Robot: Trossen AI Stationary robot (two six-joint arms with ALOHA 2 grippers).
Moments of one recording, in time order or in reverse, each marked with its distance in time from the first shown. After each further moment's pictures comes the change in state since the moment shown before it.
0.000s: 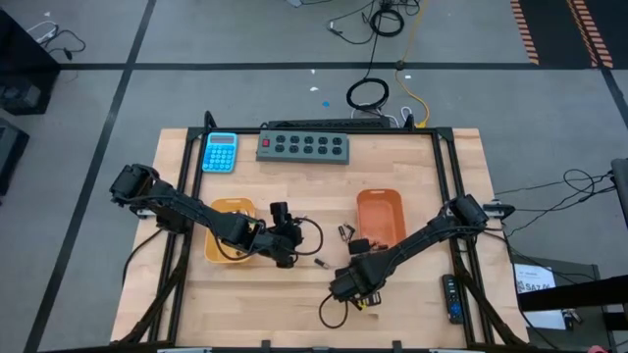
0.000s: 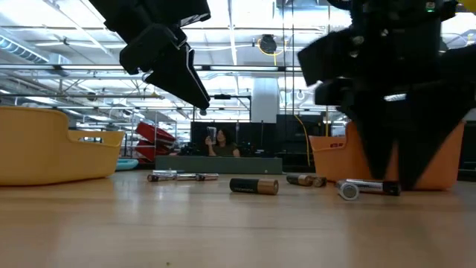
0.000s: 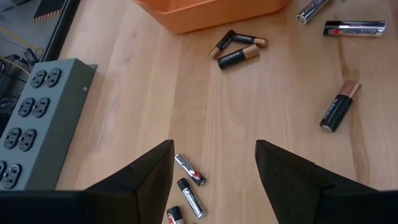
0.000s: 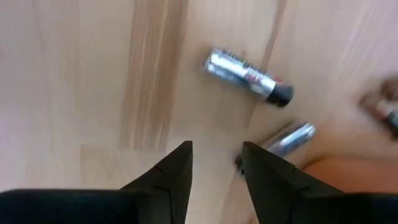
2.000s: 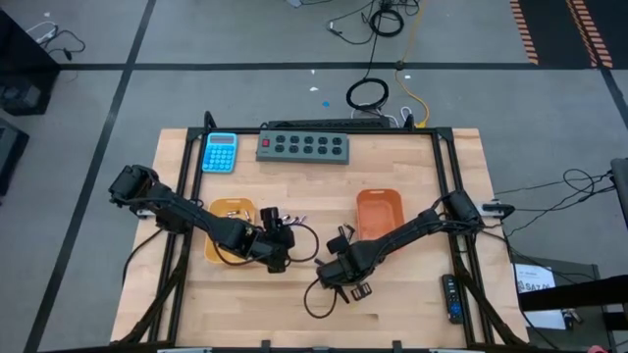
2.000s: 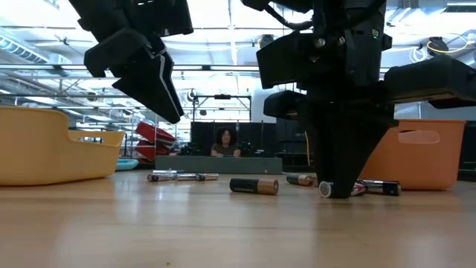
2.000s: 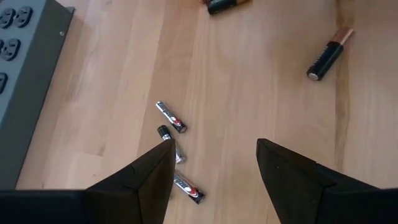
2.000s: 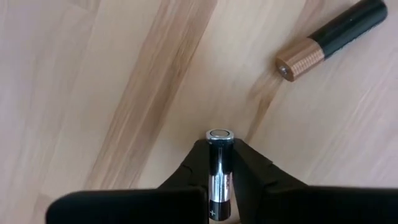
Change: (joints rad) left arm -0.042 0.000 0.000 -0.179 0.037 -0.200; right arm -0.098 0.057 0.002 0.216 -0.045 -0.359
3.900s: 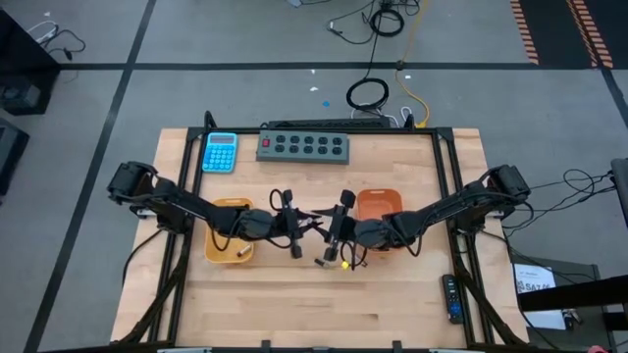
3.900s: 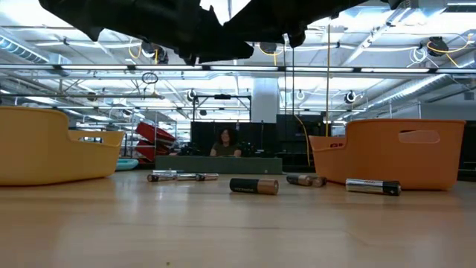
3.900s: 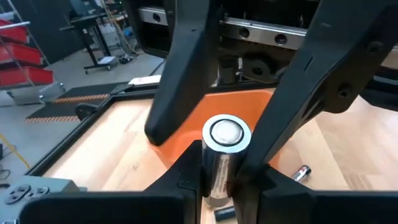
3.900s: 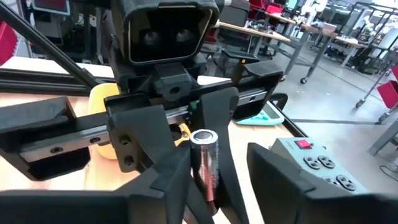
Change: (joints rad) left arm 0.149 -0.042 -0.275 1.158 0.104 0.418; right arm -0.075 -0.464 -0.510 1.238 0.554 0.021
